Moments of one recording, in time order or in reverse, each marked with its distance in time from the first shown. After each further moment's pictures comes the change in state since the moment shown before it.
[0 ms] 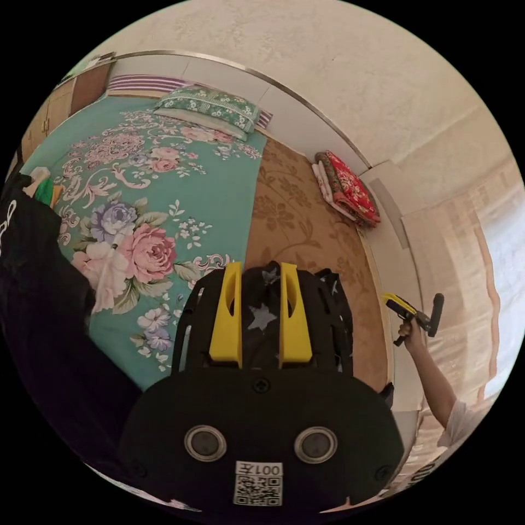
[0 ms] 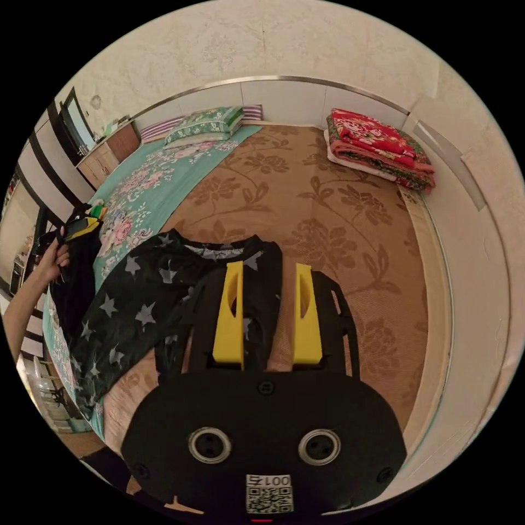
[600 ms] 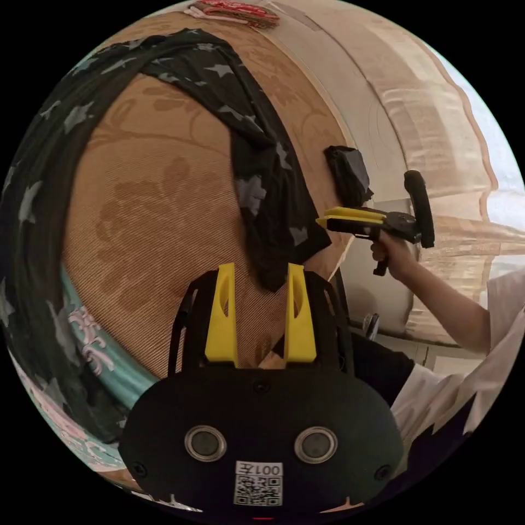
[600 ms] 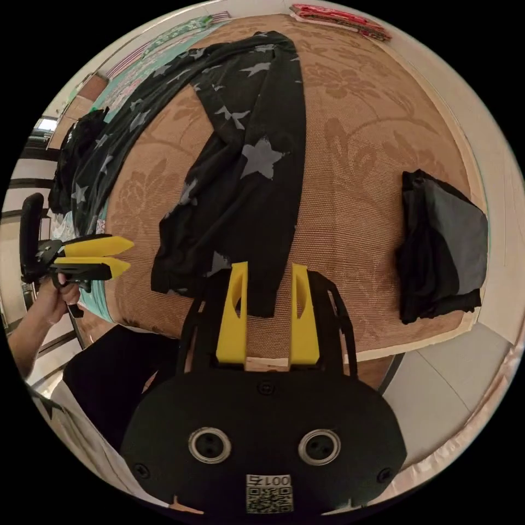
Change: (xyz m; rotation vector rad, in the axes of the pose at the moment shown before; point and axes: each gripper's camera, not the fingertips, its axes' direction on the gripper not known) left arm 0.127 0.408 0.211 -0.789 0.216 0.367; right arm -0.116 0.351 0.045 -0.528 0.026 0.277
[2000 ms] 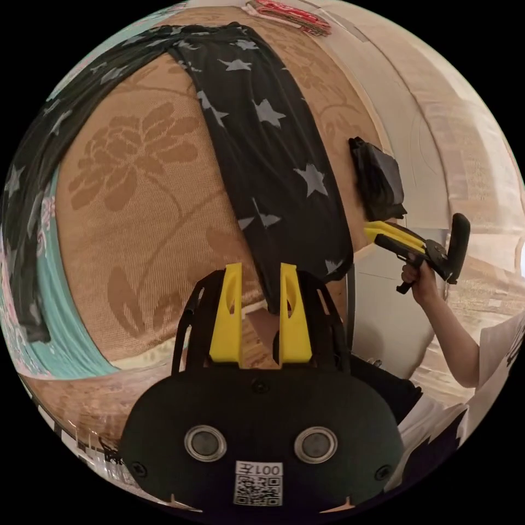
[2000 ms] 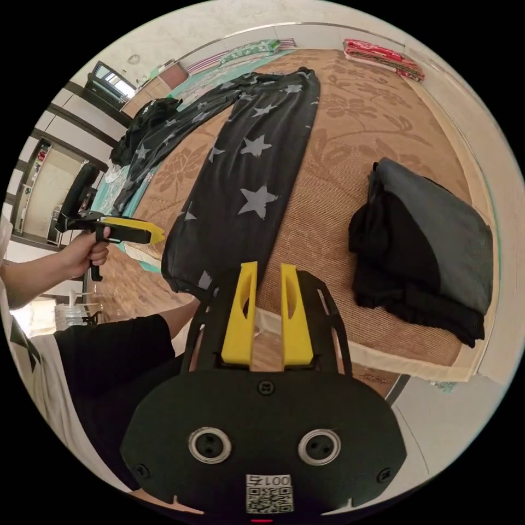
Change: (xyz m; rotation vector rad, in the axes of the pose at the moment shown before) left arm -0.033 0.046 0.241 0.091 -0.169 -0.284; right arm 0.107 0.076 0.144 0.164 -0.202 -0.307
